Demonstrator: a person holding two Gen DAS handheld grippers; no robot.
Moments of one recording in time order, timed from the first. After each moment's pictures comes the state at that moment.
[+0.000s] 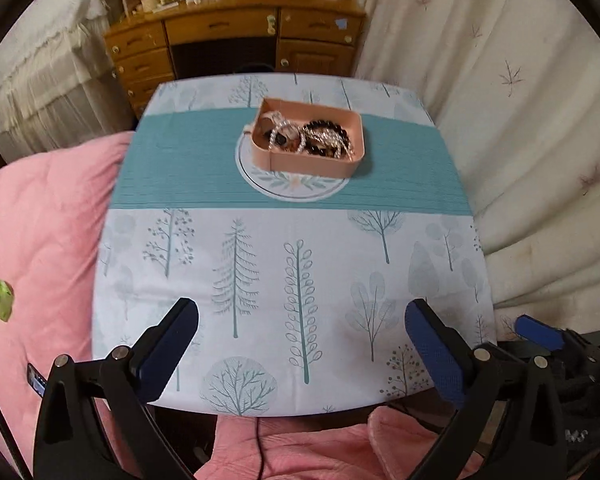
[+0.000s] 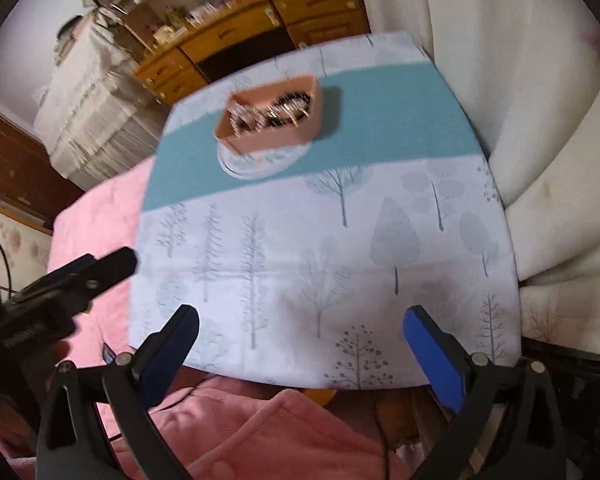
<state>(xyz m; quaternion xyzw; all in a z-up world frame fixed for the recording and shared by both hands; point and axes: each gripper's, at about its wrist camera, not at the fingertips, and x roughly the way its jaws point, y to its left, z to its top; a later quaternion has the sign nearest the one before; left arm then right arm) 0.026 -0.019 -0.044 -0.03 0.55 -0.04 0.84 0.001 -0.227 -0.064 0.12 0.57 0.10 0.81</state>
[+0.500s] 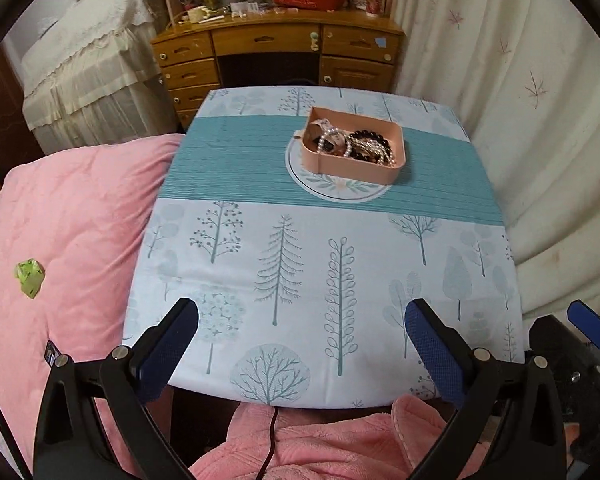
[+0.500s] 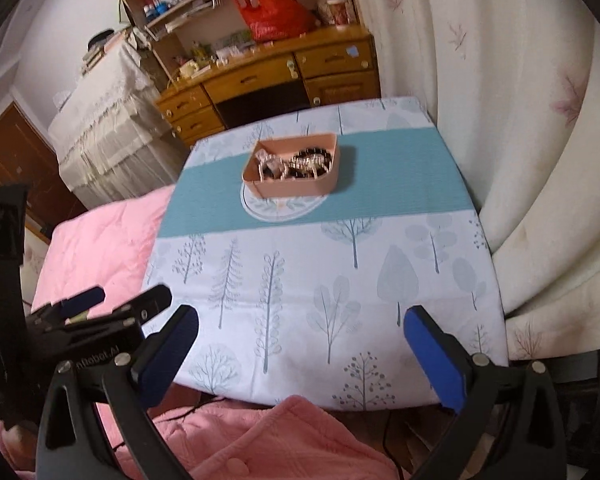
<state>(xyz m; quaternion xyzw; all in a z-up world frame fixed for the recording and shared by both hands) -0.007 0.006 -0.044 -0.03 0.52 0.03 0.85 -0.028 -0.209 -0.028 0.09 0.48 0.08 0.87</state>
